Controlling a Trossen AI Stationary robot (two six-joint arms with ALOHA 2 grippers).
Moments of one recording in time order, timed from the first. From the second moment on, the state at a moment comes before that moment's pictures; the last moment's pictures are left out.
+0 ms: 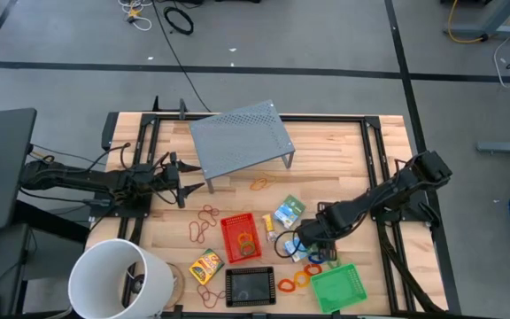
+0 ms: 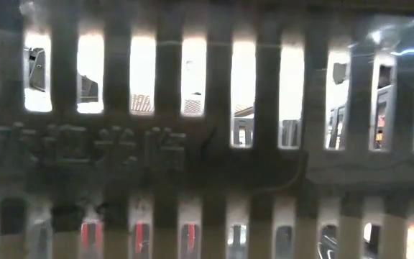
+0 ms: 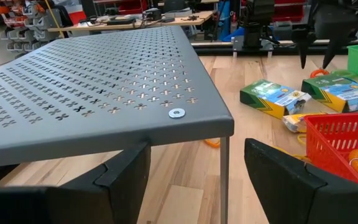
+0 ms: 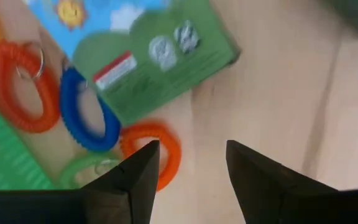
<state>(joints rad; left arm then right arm) 0.00 0.45 0.01 0.28 -0.31 0.07 0.45 1.65 1.02 -0.93 -0.06 0.51</state>
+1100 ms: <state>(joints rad) 0.00 0.45 0.01 0.26 -0.31 0.06 0.48 1.65 0.81 -0.76 0.05 0.53</state>
